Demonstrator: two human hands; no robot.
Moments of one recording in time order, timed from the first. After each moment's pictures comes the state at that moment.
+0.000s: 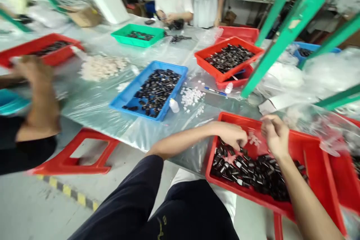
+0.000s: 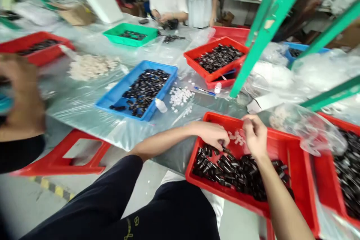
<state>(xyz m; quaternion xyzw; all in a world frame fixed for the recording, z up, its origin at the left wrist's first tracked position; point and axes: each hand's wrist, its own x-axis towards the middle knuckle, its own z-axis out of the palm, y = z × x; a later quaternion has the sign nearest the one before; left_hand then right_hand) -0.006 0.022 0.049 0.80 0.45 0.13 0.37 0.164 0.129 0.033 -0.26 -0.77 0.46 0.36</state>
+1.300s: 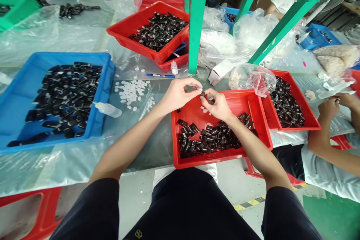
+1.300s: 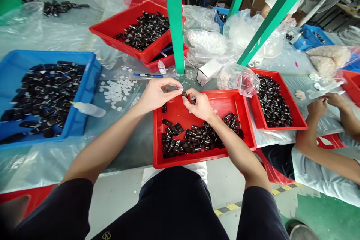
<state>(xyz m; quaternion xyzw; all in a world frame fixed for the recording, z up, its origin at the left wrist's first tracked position) -0.017 0.031 0.061 0.60 0.61 0.48 0.21 0.165 0.121 0.029 -0.23 -0.84 0.42 0.27</state>
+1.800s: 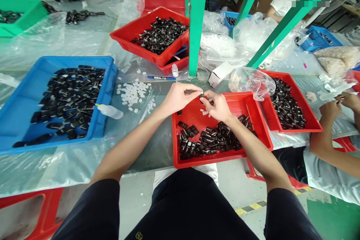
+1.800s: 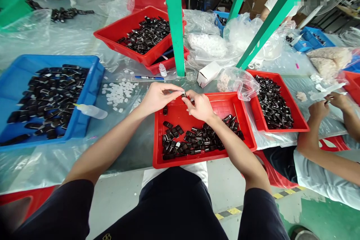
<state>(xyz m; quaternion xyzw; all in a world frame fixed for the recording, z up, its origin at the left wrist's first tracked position) -0.016 0.032 0.054 0.60 0.59 0.50 0.22 0.164 0.122 0.039 -0.23 -0.88 0.35 0.25</state>
